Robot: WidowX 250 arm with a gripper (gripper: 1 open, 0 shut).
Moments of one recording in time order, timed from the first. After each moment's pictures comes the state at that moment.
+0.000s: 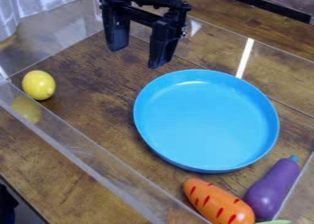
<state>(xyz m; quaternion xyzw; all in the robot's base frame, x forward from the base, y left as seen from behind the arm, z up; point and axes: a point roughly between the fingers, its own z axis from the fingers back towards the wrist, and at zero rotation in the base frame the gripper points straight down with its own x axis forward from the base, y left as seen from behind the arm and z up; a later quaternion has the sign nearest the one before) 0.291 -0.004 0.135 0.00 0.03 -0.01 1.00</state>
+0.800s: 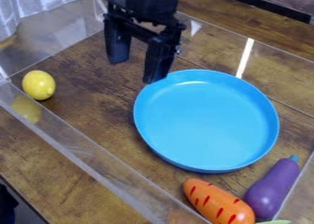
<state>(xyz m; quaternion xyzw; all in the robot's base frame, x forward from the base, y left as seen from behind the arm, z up) 0.284 -0.004 0.114 0.00 0.09 -0.06 0.99</state>
